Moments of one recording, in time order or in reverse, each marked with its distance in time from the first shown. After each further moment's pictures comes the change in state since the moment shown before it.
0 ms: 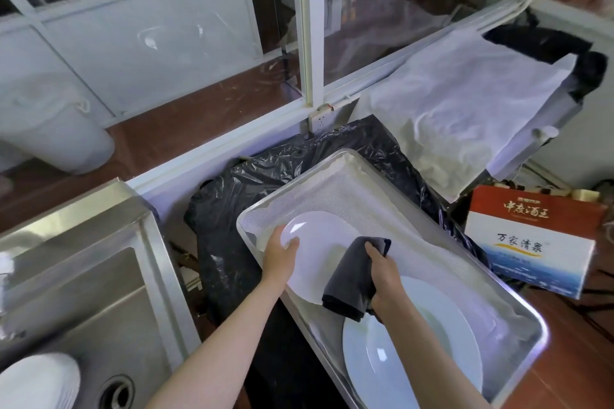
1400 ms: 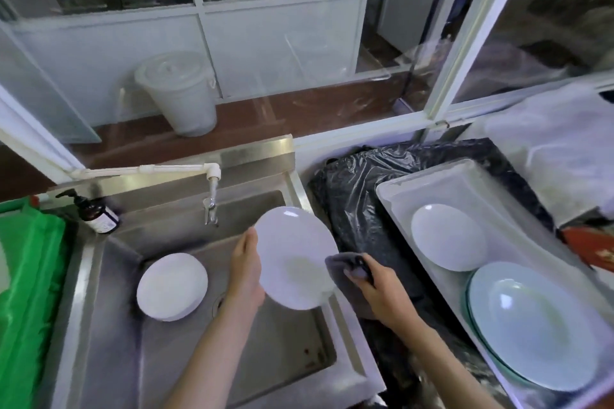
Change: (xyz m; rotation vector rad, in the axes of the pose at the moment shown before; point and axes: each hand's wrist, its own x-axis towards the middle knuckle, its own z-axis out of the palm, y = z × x) left_hand -0.212 -0.104 -0.361 -0.775 0.367 -0.186; right_hand -0.244 0.188 0.159 -0.859 -0.644 -1.010
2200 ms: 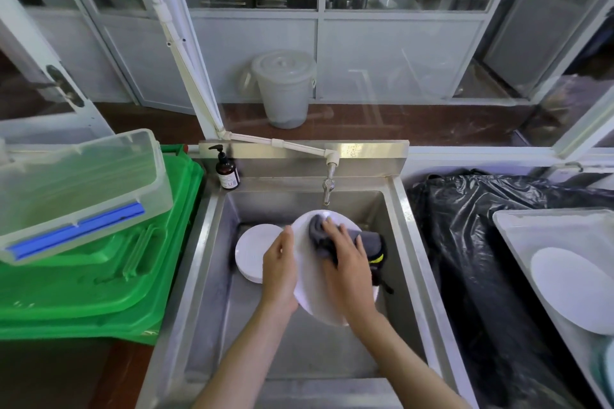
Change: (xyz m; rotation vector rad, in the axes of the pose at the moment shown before) left_hand -0.024 0.019 -0.178 -0.098 0.182 0.115; right_hand 0.040 -0.104 0.256 -0.240 0.028 -0.274
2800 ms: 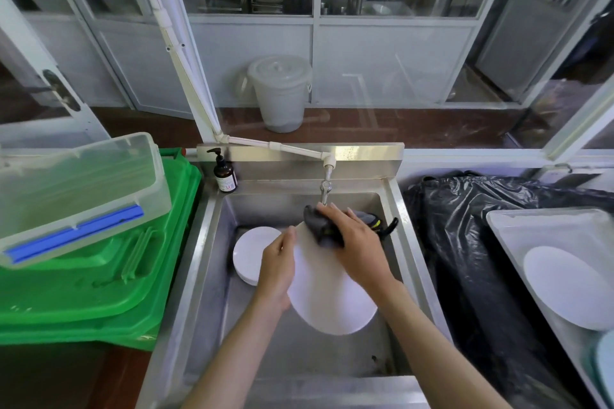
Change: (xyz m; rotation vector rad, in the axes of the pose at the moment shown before) left_hand 0.015 -0.004 -0.014 0.113 -0.124 0.007; right_hand 0.038 0.002 -0.039 -0.136 -0.054 -0.237
